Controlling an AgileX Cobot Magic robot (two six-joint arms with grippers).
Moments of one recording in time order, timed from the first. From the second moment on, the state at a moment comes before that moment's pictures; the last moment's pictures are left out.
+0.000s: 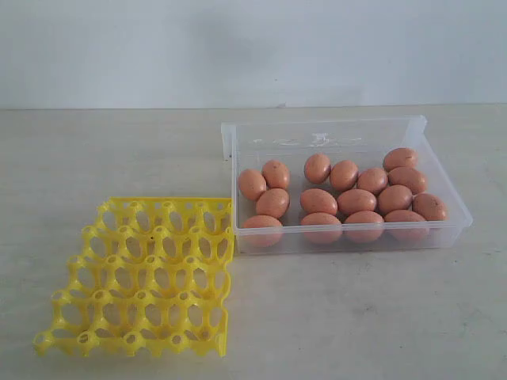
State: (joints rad) left arm 0.03 0.00 0.00 -0.13 0.29 0.08; right arm 0.09 0.00 0.00 -0.27 0.12 0.00
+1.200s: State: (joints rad) left arm 0.03 0.00 0.00 -0.13 0.29 0.08; right arm 0.10 1.60 -1.59 0.19 0.49 -0.53
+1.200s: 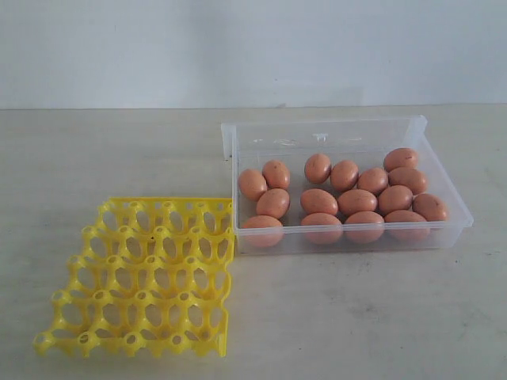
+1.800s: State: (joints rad) left arm 0.03 0.00 0.00 -0.13 0.29 0.08; right arm 0.11 2.13 -2.02 0.31 1.22 -0.34
